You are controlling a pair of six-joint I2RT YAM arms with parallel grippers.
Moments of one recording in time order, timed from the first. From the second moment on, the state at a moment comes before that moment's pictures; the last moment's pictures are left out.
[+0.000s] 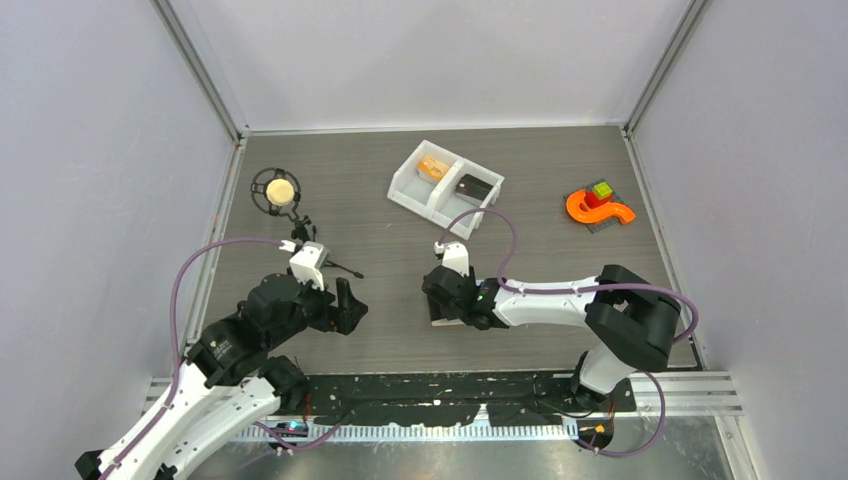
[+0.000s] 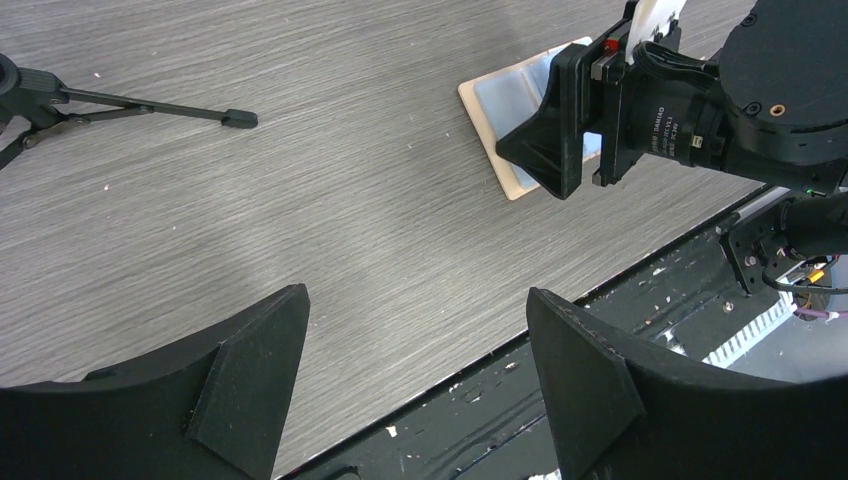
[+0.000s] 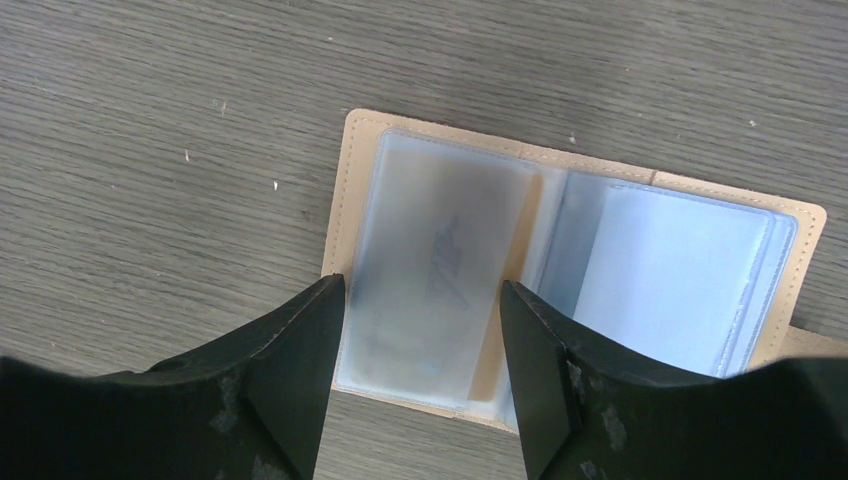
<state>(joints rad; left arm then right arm) -0.73 0.45 0.69 -0.78 -0.07 -0.44 1.07 1.59 0.79 -0.19 0.43 0.72</state>
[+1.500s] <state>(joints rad) -0.84 0.77 0.67 -0.63 0.00 -0.55 0.85 1.29 0.36 0.36 0.00 0.82</state>
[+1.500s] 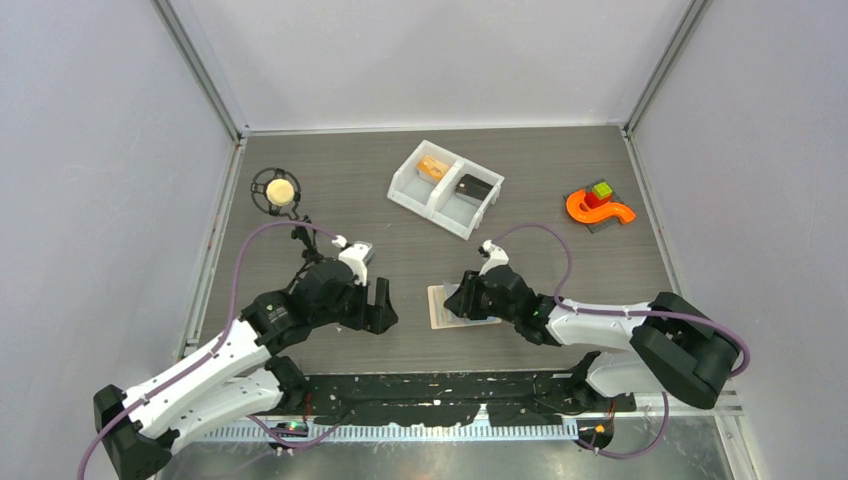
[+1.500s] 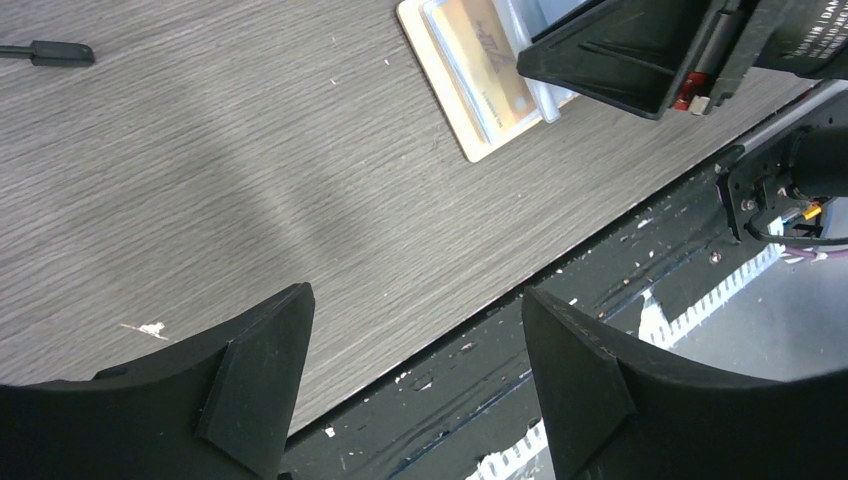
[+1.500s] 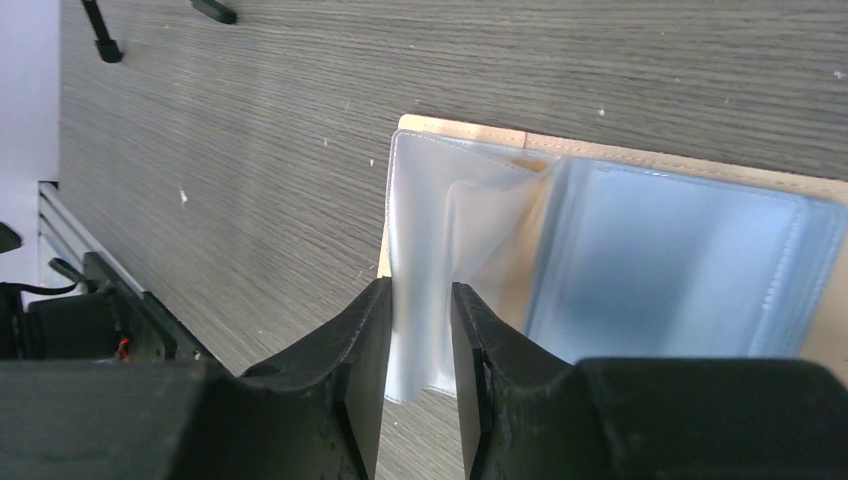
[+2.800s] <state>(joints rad) -0.88 0.75 0.67 -0.60 -0.06 -0.56 0.92 1.05 0.51 -0.16 0.29 0.73</state>
